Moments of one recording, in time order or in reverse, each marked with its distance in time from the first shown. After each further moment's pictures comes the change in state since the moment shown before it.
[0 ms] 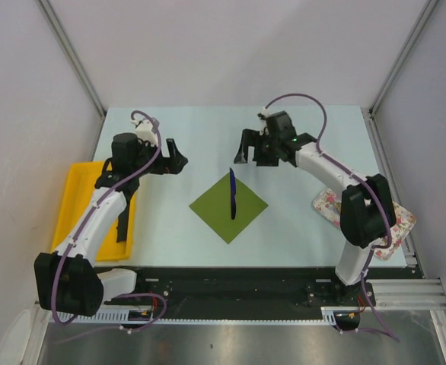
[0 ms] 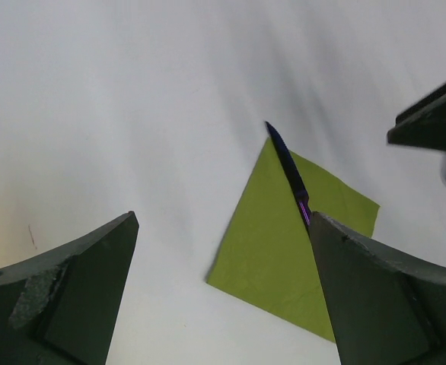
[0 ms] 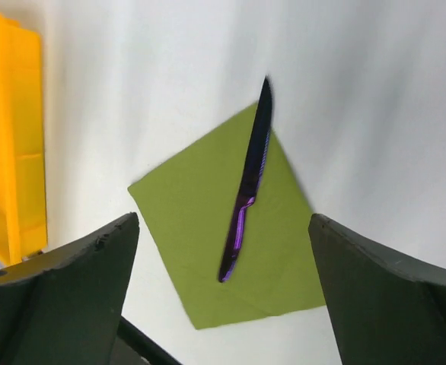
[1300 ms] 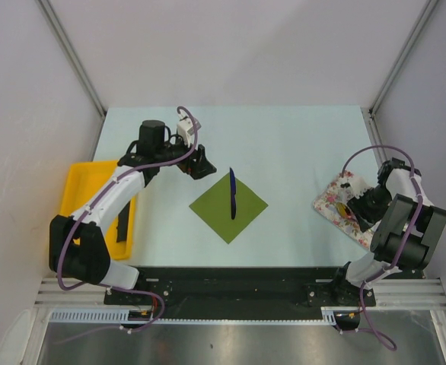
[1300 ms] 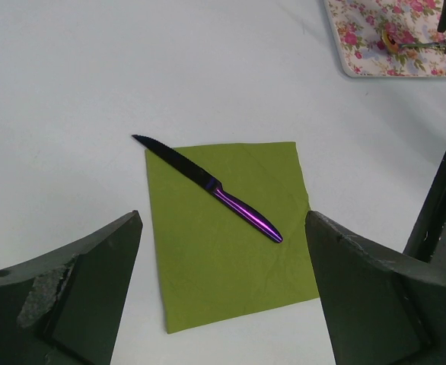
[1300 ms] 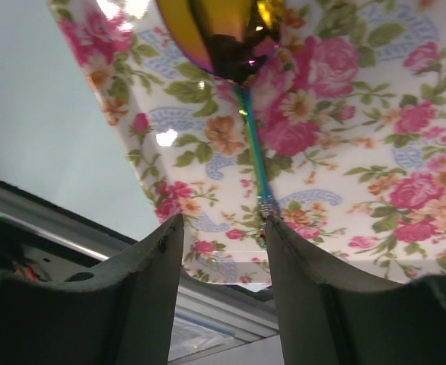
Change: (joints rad) left arm -0.154 0.234 0.181 -0.034 0.387 0.296; right arm -0.933 -0.249 -0.430 -0.615 0.108 -1.602
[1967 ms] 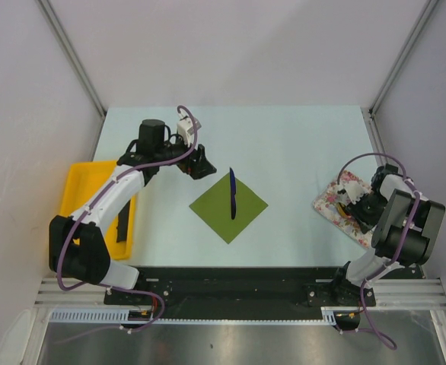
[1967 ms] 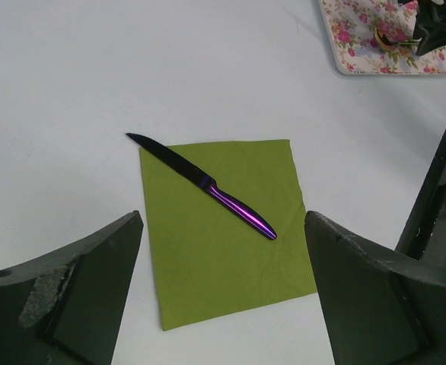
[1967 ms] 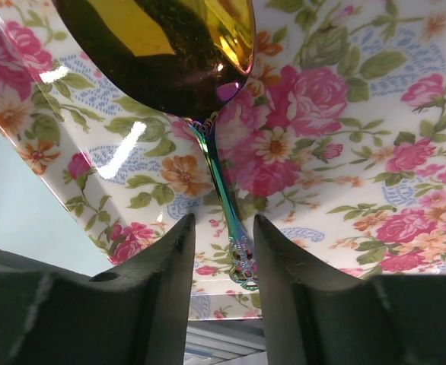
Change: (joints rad) left arm 0.000 0.000 0.015 -0.029 0.015 0.002; right arm 0.010 0.045 -0.107 0.212 0.075 -0.028
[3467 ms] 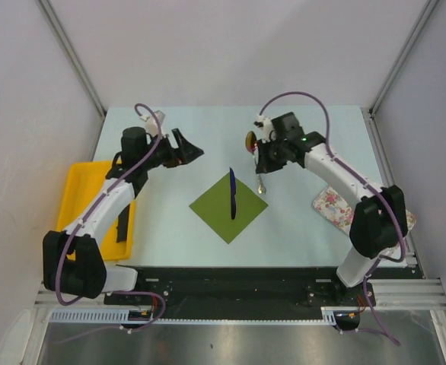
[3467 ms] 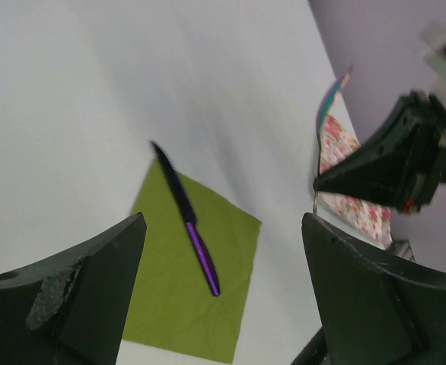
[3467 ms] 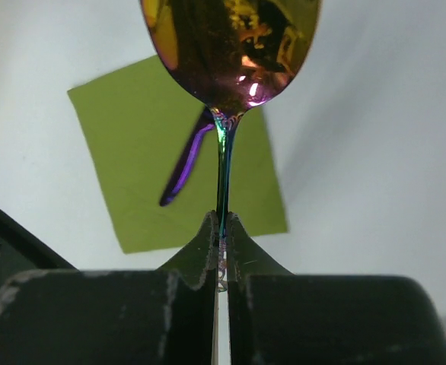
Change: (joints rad) left arm 0.082 -0.100 -0.158 0.265 -0.180 -0.609; right arm 0.862 0.051 0.529 0.171 -0.246 1.194
